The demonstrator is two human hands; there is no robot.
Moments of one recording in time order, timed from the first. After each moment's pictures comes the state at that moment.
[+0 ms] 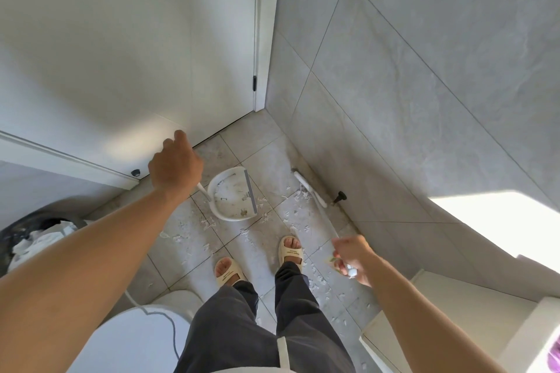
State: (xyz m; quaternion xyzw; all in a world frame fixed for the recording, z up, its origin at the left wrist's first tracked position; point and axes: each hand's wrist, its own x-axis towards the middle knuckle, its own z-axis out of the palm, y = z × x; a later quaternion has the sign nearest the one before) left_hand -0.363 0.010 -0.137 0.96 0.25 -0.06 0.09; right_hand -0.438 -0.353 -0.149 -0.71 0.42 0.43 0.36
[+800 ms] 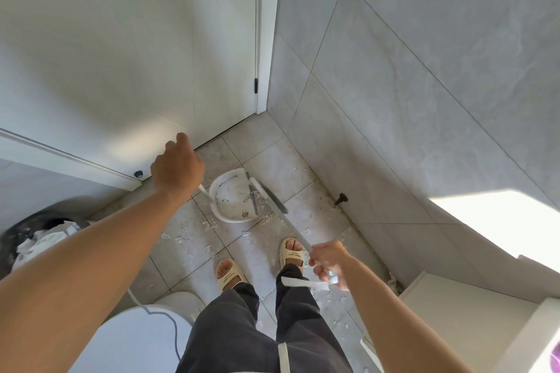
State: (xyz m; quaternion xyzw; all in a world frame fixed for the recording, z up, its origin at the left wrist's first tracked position) left_hand -0.370 0.005 -0.137 0.96 0.25 -0.06 0.09; right_hand -0.452 -0.322 -0.153 -0.67 0.38 0.51 0.39
